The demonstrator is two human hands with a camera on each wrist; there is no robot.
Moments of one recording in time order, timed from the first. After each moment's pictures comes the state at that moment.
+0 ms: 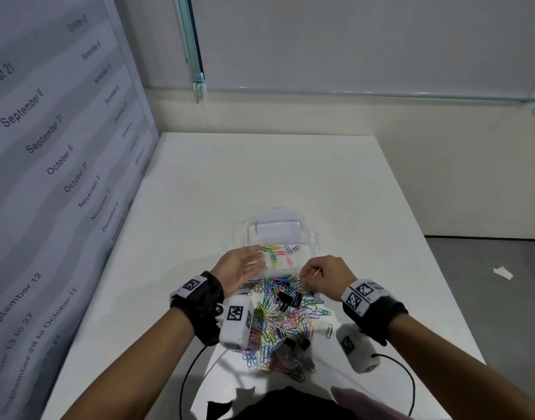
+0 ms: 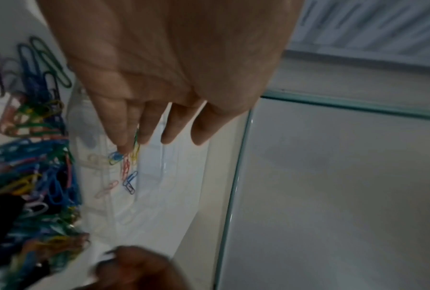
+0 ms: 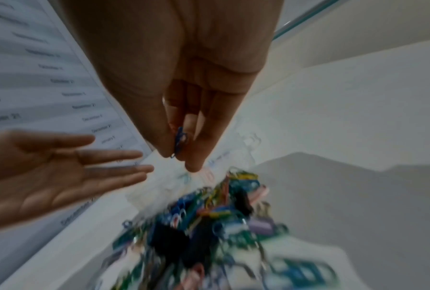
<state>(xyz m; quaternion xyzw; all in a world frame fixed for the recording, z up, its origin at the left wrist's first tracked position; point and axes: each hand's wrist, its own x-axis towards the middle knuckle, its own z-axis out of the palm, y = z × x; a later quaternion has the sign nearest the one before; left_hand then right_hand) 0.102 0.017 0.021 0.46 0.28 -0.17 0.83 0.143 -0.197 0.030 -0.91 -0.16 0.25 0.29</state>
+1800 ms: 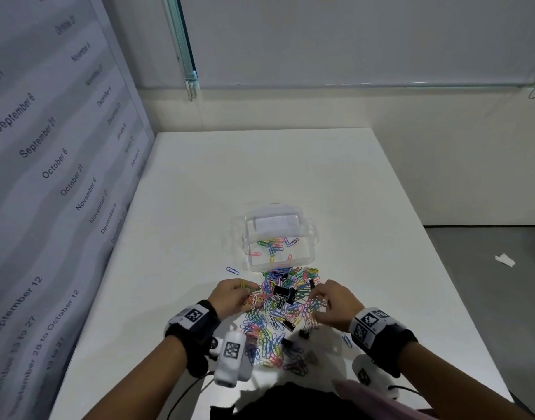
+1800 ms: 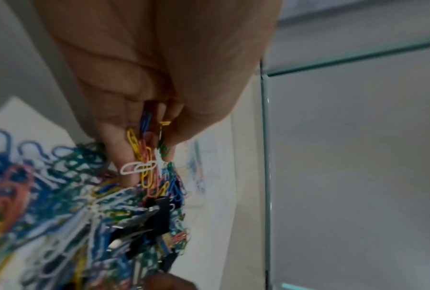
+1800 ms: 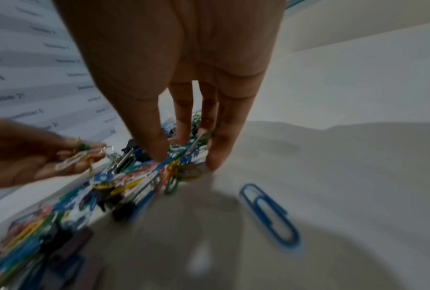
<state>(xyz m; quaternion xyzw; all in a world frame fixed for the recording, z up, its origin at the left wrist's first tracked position) 0.056 0.021 -0.029 0.63 0.27 -0.23 0.69 0.103 -0.228 -0.017 -0.92 -0.19 0.29 0.21</state>
